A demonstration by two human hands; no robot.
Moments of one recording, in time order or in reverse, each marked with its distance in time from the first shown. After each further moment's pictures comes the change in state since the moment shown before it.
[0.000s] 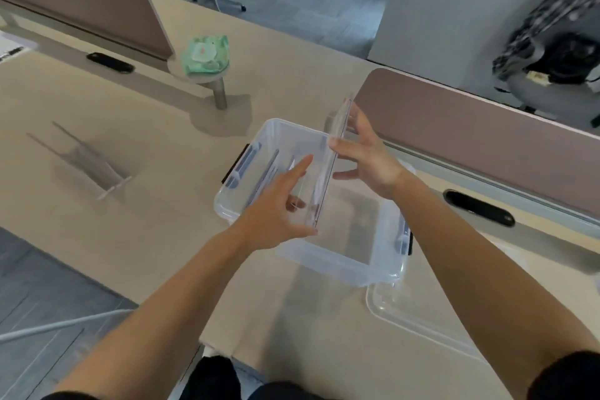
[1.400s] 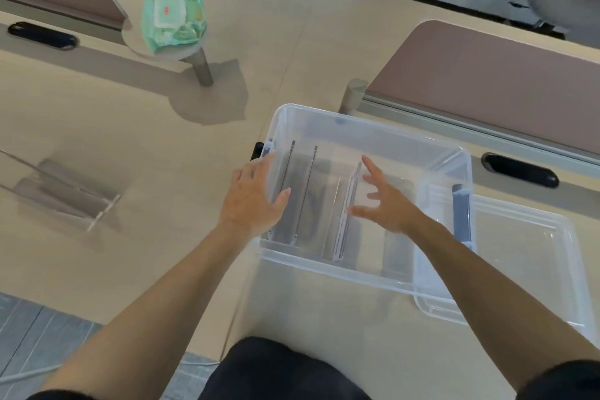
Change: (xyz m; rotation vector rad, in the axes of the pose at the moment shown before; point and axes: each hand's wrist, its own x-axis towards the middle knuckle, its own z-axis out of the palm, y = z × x) left_hand 0.077 -0.124 -0.072 0.522 0.059 -0.253; right_hand 0.056 0.142 0.014 -0.440 0.085 0.372
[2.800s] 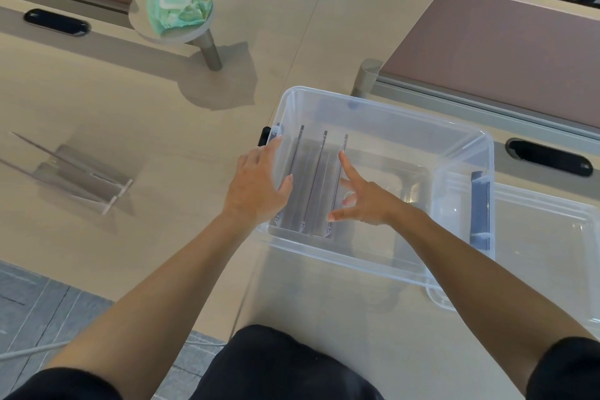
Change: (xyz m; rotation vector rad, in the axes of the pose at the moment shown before) left_hand -0.001 0.003 0.000 -0.009 0.023 -0.011; right_hand 0.019 -0.017 0.036 -0.157 -0.277 -0.044
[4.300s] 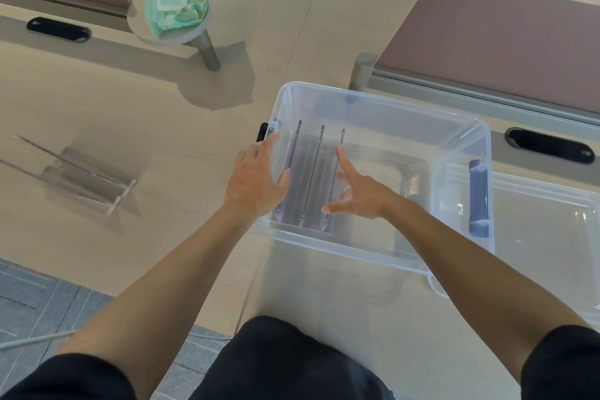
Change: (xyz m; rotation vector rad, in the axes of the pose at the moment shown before) left_hand 0.000 -0.001 0.001 0.024 -0.004 0.006; right_hand 0.002 0.001 0.007 -0.042 0.027 -0.004
